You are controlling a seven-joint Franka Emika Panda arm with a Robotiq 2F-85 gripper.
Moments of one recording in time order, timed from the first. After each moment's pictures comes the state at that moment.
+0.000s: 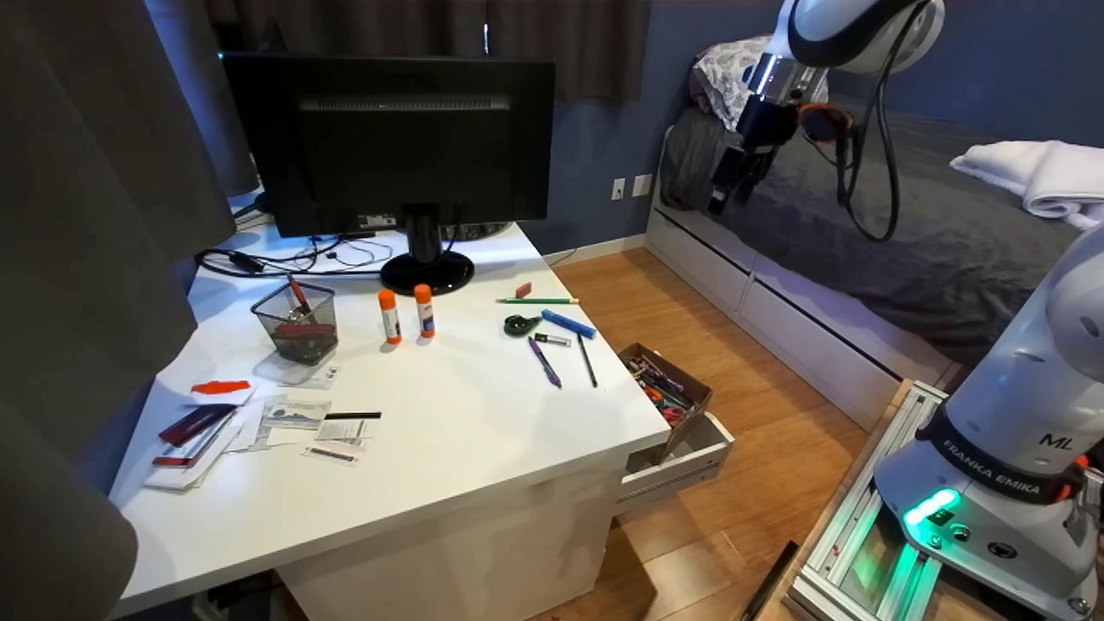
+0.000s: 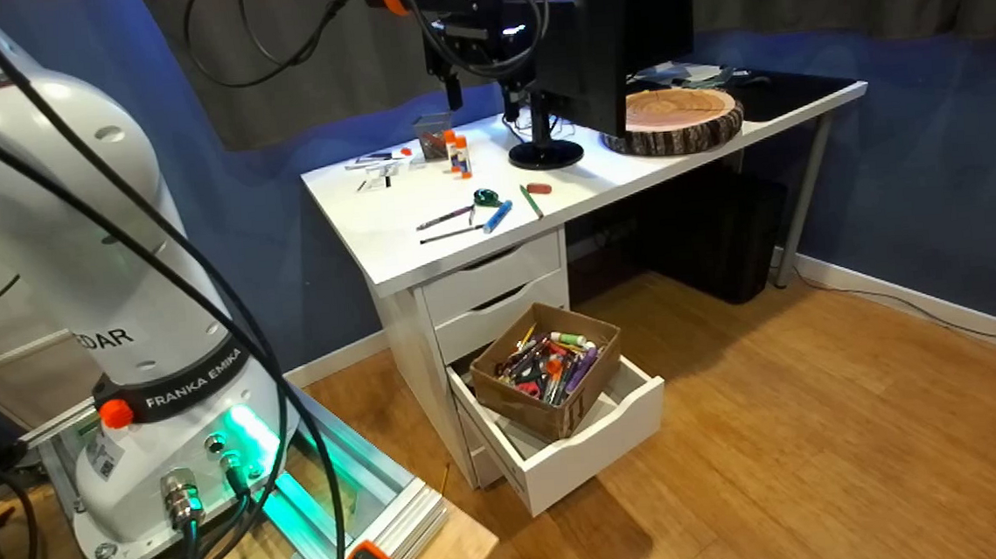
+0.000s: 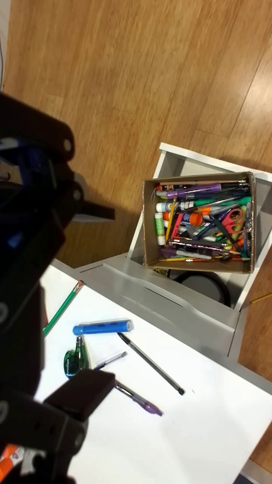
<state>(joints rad) -0.01 -0.39 -0.21 -2.57 0.05 2.27 -0.27</state>
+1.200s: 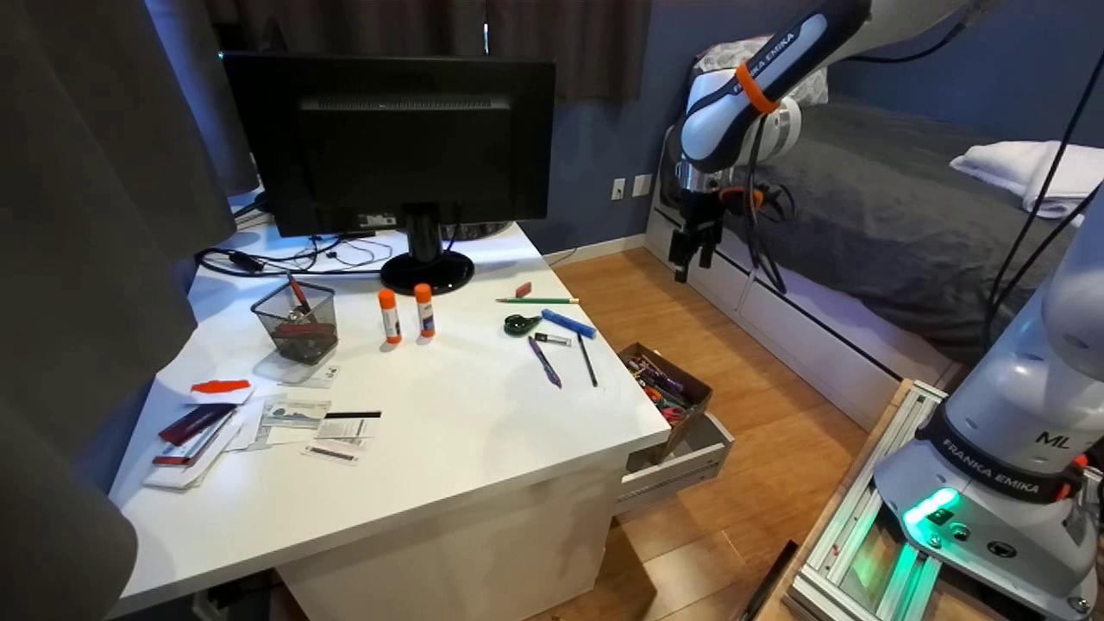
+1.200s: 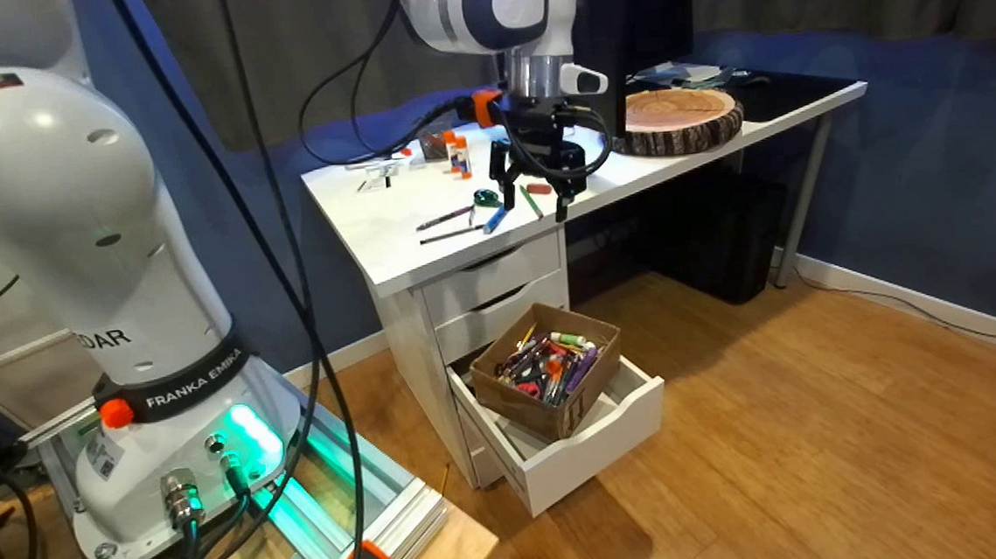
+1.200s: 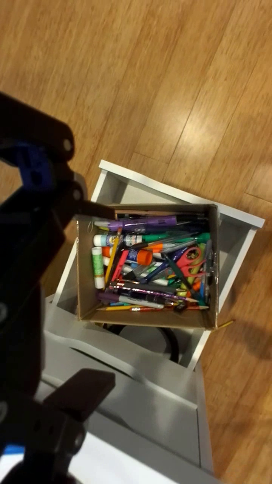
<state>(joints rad) -0.05 0.19 -0.17 -2.33 0.01 2.36 -0.27</state>
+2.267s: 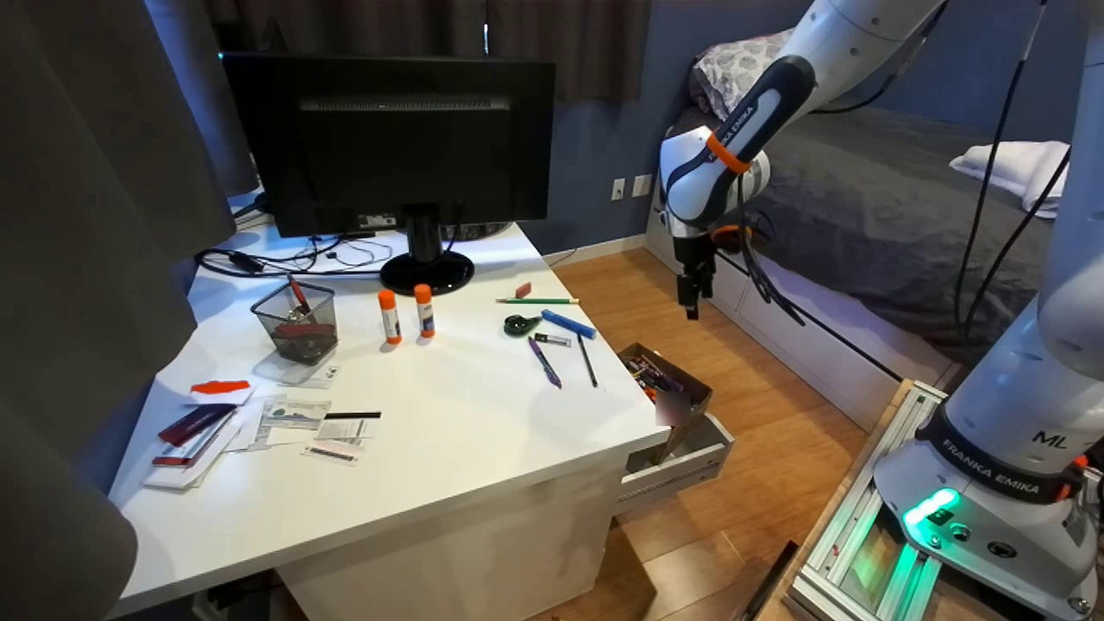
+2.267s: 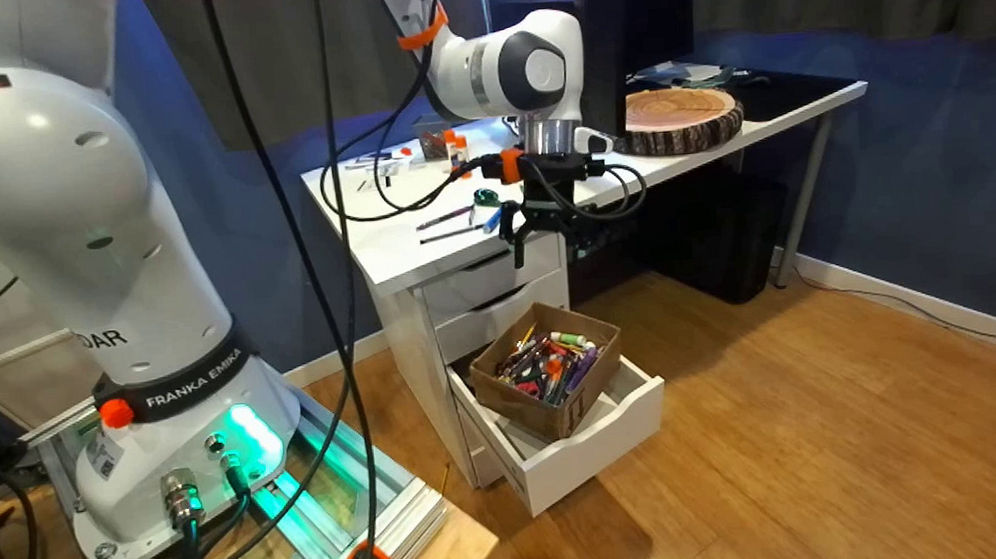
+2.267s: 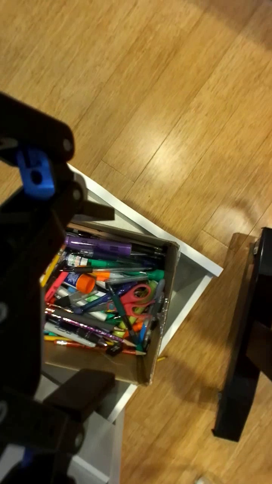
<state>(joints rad) -0.10 0.42 -0.13 -2.25 -0.20 2.38 -0.30</state>
